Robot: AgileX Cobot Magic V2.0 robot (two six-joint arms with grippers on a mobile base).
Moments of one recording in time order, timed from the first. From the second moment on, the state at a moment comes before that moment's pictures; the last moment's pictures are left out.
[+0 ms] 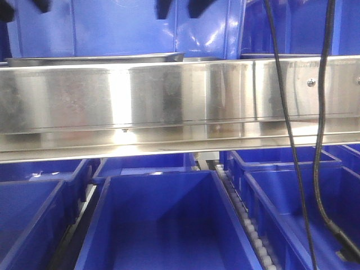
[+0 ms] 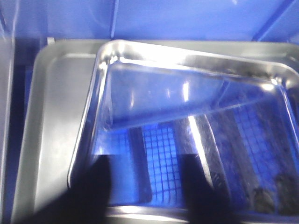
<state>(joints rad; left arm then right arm) -0.21 1.44 -1.27 -0.10 0.71 -0.11 0.68 1.70 -1.53 -0.40 0.70 0.64</state>
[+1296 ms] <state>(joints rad) -0.21 0.07 -0.52 -0.07 0.33 0.00 0.76 0.66 -0.85 -0.67 0.37 0.64</state>
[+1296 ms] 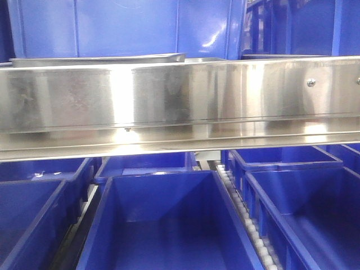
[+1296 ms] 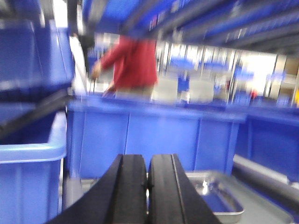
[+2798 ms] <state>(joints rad) -0.21 0.01 -0.27 -0.04 0.29 0.00 0.70 0.16 -0.52 -0.67 0.26 0.64</state>
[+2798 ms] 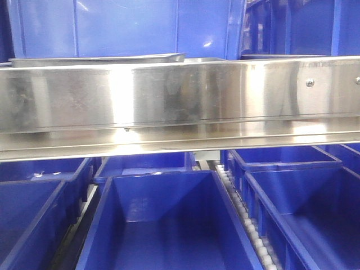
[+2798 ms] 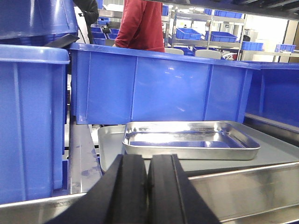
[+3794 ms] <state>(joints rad) -0.21 0.00 -0.27 -0.04 0.28 0.00 -0.06 0.00 0.00 -0.60 0.00 0.69</state>
